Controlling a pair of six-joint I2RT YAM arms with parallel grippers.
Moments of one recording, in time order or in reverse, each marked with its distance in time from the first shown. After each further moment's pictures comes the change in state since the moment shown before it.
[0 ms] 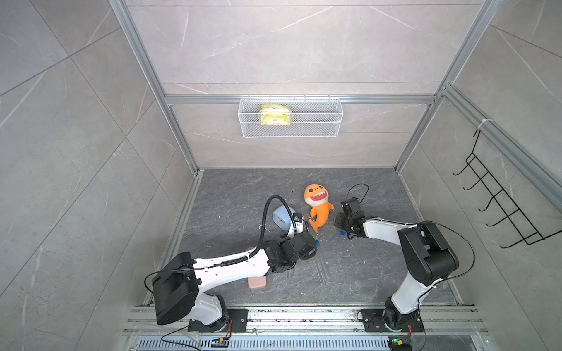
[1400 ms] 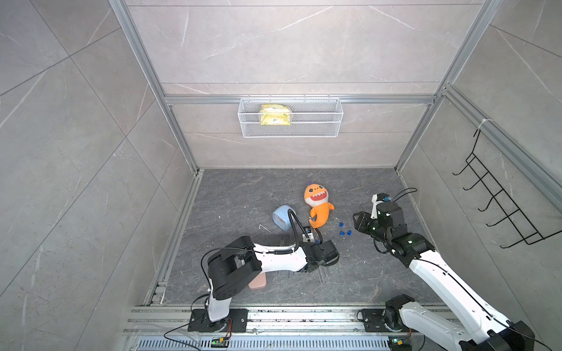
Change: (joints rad) left arm -0.062 0.453 0.233 -0.120 0.134 -0.509; right arm 0.000 -0.735 -0.074 -0.367 -0.077 -0.070
